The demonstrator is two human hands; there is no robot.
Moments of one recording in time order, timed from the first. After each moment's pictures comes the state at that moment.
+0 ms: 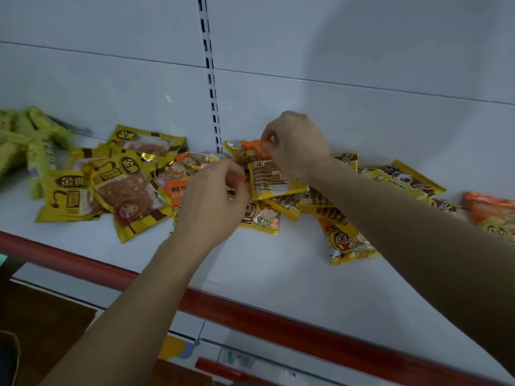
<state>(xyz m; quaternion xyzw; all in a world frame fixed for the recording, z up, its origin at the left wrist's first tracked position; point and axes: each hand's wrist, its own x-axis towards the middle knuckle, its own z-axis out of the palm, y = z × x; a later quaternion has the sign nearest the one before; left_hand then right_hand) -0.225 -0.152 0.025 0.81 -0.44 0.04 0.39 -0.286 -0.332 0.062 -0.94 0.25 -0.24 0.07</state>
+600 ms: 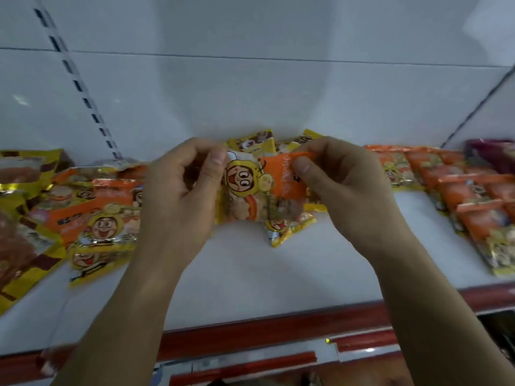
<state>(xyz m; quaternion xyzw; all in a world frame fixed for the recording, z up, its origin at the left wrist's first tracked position) -0.278 -0.183 0.047 0.59 -0.51 -0.16 0.61 -0.466 -0.266 0.061 -0.74 0.34 -0.41 0.42</state>
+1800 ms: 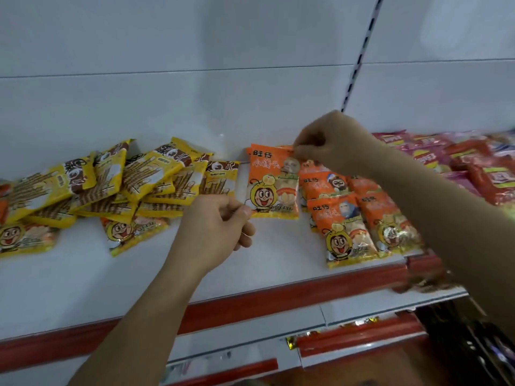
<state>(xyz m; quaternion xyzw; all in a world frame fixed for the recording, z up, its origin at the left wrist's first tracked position) -0.513 -0.267 0.021 0.68 -0.49 -0.33 0.44 -0.699 -0.423 0.096 -0.87 0.43 -0.17 0.19</state>
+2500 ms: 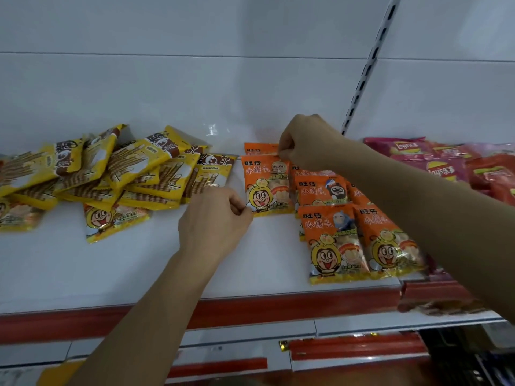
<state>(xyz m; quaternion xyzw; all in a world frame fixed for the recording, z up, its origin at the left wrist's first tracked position) -0.541 -0.312 -0.007 0.81 -0.49 -0.11 0.31 -0.666 -0.491 0.061 -0.90 0.41 -0.08 0.09</state>
